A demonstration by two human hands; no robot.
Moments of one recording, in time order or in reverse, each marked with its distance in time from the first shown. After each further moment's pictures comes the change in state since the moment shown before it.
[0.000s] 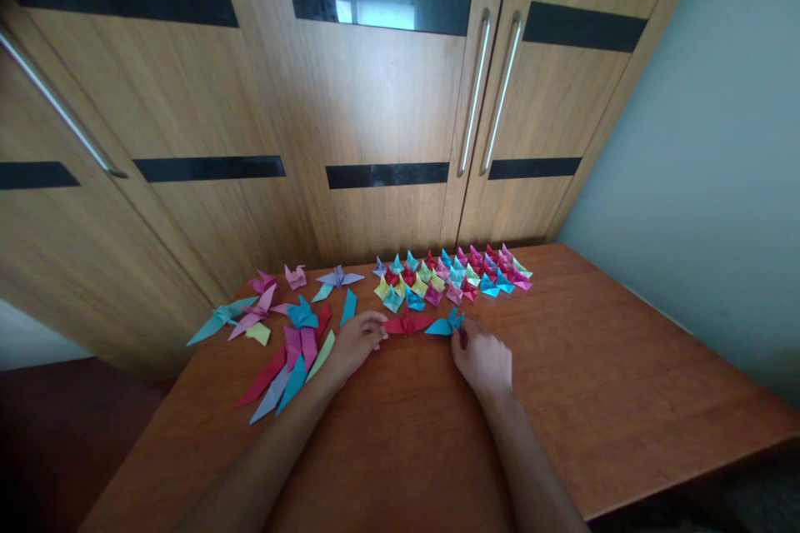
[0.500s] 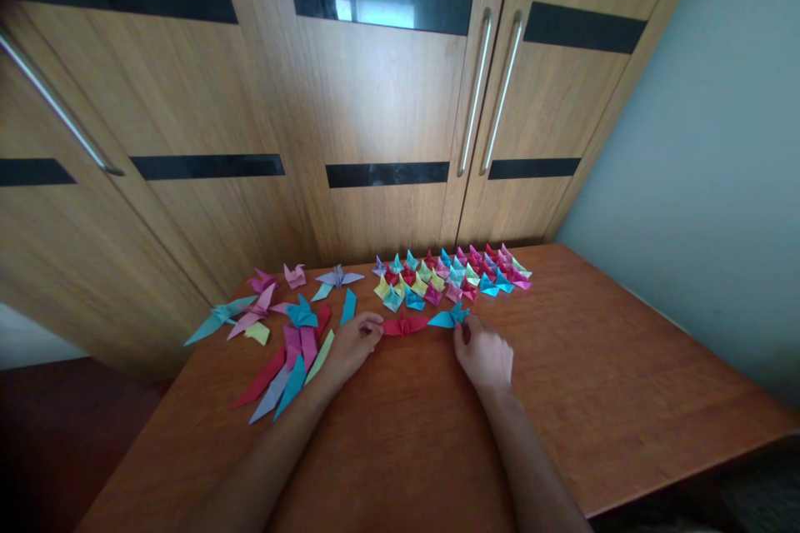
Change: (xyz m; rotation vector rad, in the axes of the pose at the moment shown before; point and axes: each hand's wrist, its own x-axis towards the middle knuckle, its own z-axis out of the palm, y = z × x) left_hand -0.001 -0.008 -0.002 0.162 0.098 0.014; right_hand 0.004 0.001 0.003 0.019 0.084 0.043
